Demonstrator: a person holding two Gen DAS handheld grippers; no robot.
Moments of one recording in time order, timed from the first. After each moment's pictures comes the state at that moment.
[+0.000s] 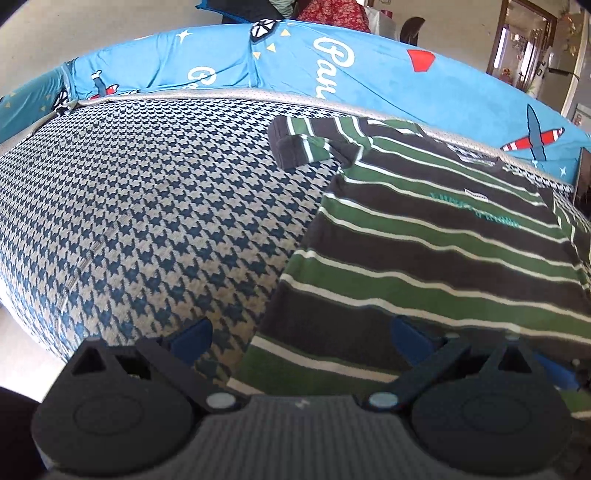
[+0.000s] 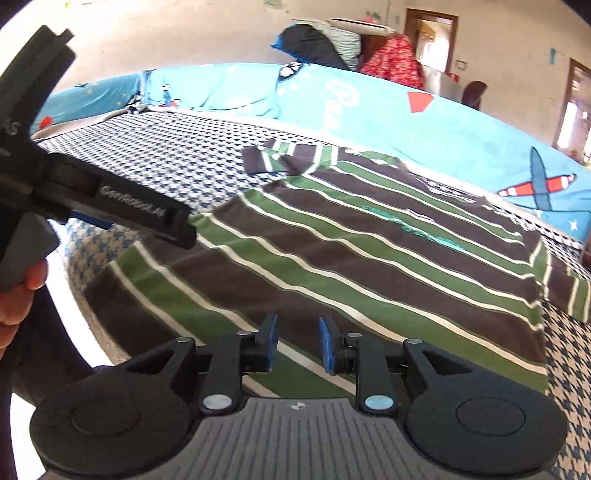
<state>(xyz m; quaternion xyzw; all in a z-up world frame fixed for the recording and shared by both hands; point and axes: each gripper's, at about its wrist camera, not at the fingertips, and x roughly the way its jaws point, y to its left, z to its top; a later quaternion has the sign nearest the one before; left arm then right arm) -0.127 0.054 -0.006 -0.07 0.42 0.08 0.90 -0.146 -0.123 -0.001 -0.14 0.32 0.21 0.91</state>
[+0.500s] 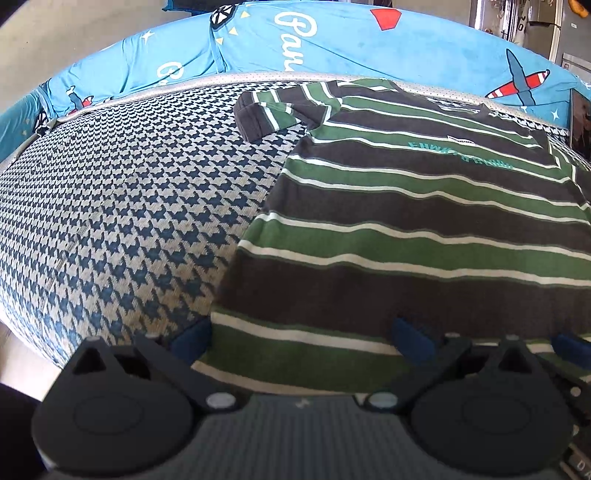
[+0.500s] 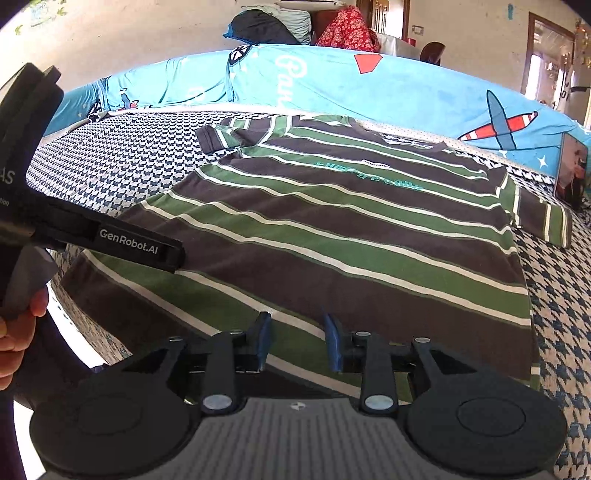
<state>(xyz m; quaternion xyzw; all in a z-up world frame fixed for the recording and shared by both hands) -0.126 0.026 -0.026 -0.01 0.44 0.08 0.89 -0.162 -0.157 -0.008 -0.09 0.35 0.17 0.91</state>
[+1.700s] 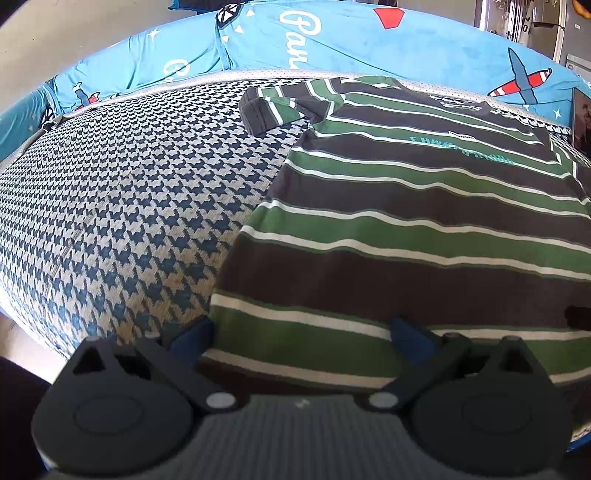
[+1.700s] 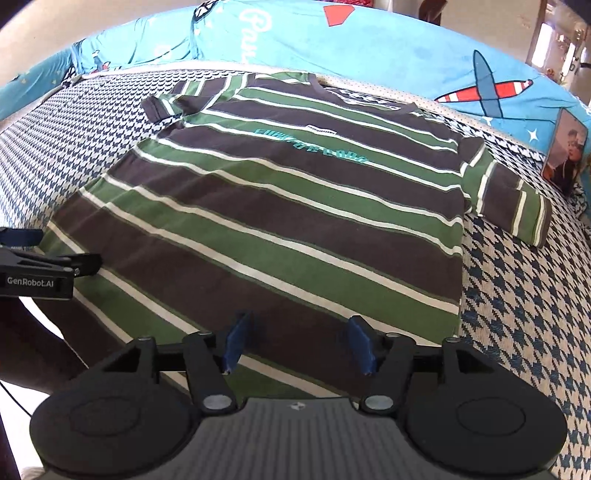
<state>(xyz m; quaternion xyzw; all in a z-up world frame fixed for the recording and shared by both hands) -0.135 0.025 -0.028 -0.02 0.44 0.08 0.89 -0.102 -0.203 0.009 -0.13 0.44 0.17 0.87</state>
